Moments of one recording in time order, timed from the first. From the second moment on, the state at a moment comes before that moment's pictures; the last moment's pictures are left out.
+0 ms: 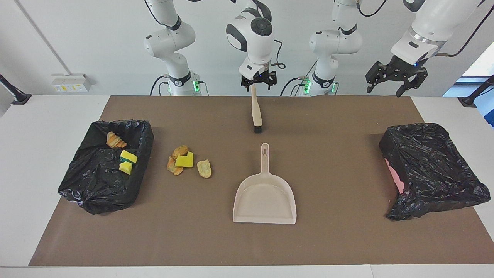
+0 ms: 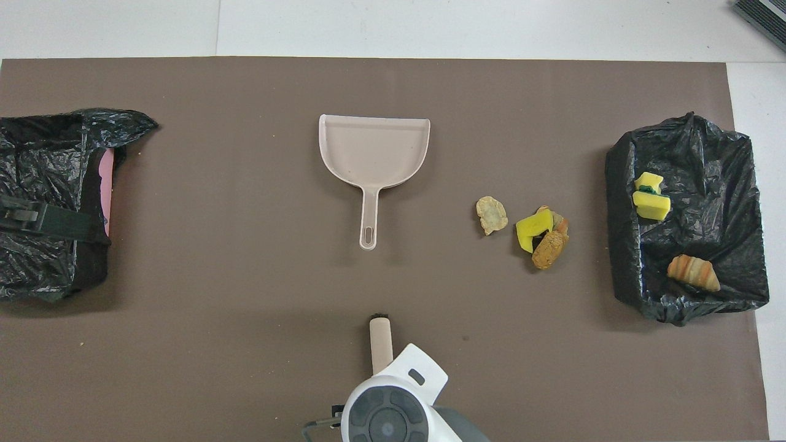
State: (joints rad) left arm -0.10 -0.07 0.01 -1.56 -0.04 1.46 0.11; right arm 0.62 -0.12 0.29 -2.22 0.24 1.98 0.76
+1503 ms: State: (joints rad) left arm -0.54 0.19 -0.03 -1.66 -0.05 1.93 -0.26; right arm 0.71 -0.17 0.27 -2.43 0.30 2.15 0.80
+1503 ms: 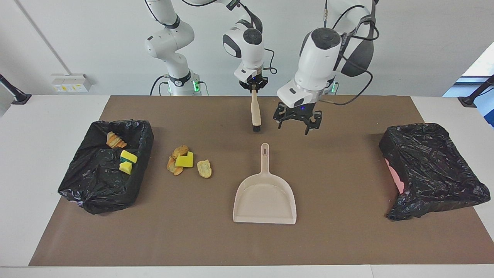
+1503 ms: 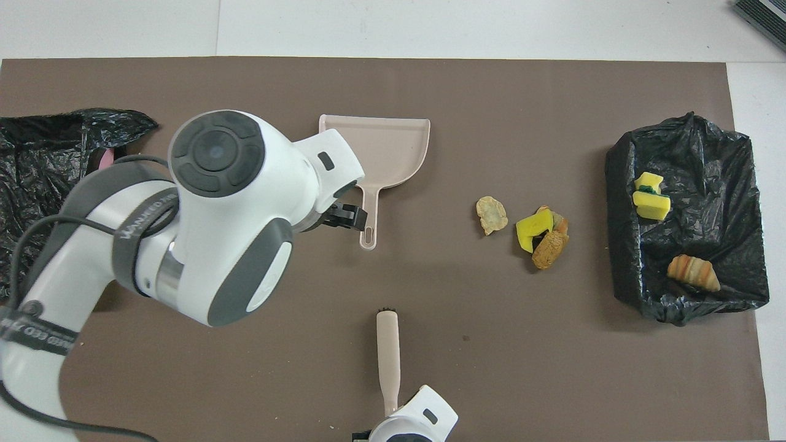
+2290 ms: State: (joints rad) left arm -0.61 0.36 -0.02 -1.73 -0.02 2.20 -0.35; right arm 0.00 -0.28 0.26 -2.38 -0.04 1.93 0.12
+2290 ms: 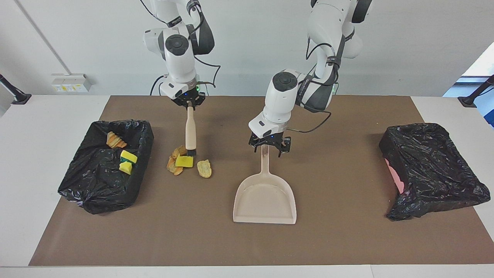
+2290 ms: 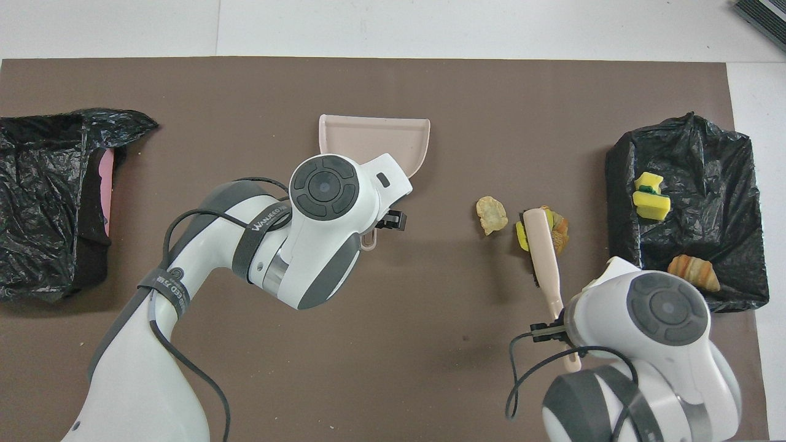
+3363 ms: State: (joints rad) left arm -0.61 0.41 -0.02 -1.75 -0.02 2.30 -0.40; right arm -0.14 -0.03 0.27 -2.32 -0.25 2.04 -0.02
